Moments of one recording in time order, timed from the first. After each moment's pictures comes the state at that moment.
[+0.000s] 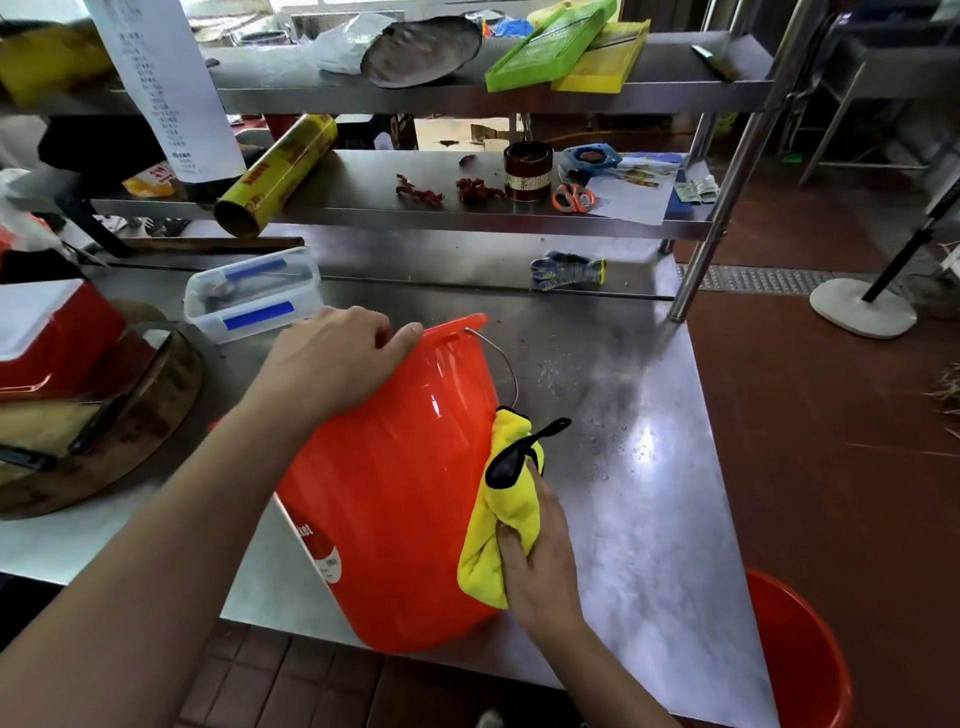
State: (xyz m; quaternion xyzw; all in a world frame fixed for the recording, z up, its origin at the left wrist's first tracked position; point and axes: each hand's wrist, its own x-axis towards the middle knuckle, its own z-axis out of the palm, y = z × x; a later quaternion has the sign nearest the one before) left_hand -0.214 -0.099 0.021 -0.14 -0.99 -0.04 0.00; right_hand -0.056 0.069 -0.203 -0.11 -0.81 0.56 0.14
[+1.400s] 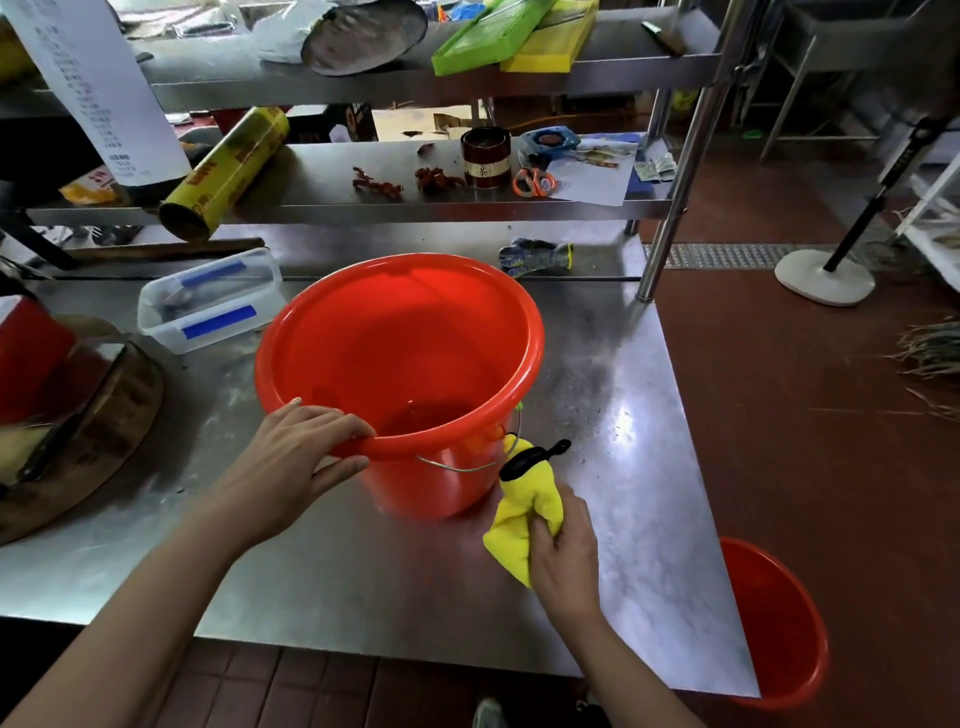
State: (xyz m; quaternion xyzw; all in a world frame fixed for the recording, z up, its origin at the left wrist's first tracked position) left_hand -0.178 -0.151 -0.062 -0.31 -0.95 -0.08 -0.05; right_hand -0.047 0.106 -0.223 -0.26 -0.78 0.55 0.12
